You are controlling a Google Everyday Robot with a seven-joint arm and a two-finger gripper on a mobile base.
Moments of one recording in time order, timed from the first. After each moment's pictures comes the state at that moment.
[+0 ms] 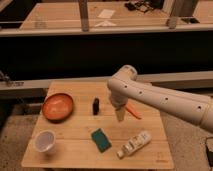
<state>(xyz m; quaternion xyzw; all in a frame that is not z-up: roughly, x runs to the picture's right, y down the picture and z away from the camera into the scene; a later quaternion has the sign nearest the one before) 0.057 0.105 0.760 -0.27 -0.08 -0.15 0.95</state>
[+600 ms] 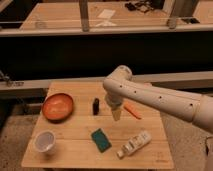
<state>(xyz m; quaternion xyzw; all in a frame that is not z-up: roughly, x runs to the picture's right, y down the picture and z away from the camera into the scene) 0.042 0.106 0.770 -0.27 -0.09 -0.17 0.94</state>
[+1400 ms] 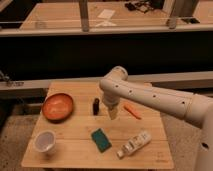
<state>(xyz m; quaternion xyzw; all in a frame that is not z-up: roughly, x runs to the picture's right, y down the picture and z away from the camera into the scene) 0.024 0.109 0.784 -0.28 -0.10 -0.19 0.94</state>
